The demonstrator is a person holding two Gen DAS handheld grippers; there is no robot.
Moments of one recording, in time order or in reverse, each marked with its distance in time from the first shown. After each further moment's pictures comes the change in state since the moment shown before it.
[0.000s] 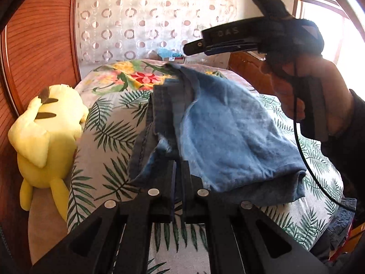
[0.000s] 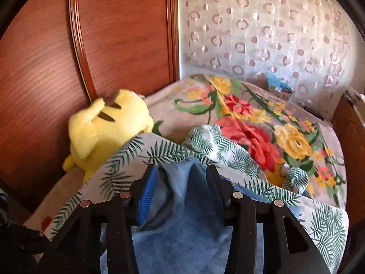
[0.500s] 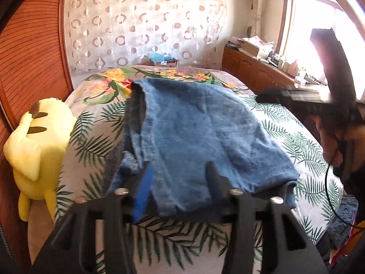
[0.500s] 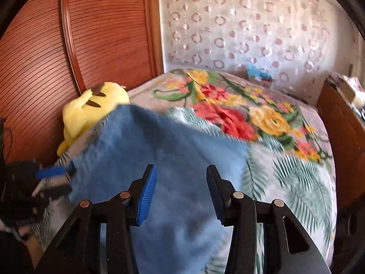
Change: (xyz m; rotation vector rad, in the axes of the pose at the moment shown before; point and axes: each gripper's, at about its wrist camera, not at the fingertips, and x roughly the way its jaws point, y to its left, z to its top) left arm 0.013 -0.038 0.014 0.055 -0.014 -0.012; right arm -0.096 -0.053 -0.126 0.081 0.022 -0.070
